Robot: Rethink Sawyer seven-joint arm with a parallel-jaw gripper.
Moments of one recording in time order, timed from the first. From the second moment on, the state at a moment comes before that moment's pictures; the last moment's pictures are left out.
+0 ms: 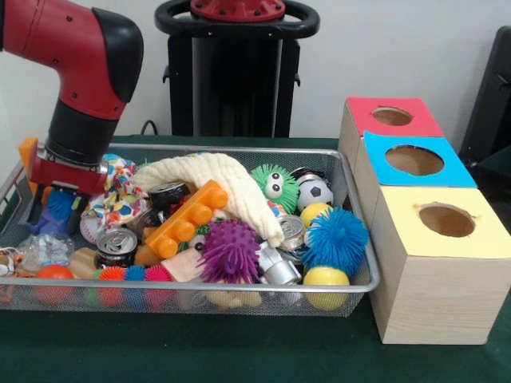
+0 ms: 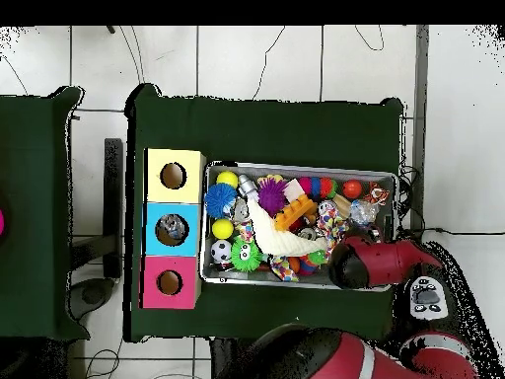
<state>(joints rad) -0.46 -0.35 -0.19 1.46 -0.76 0.09 1.70</state>
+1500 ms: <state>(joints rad) -0.34 -0.28 -0.35 1.43 -0.81 -0.17 1.70</state>
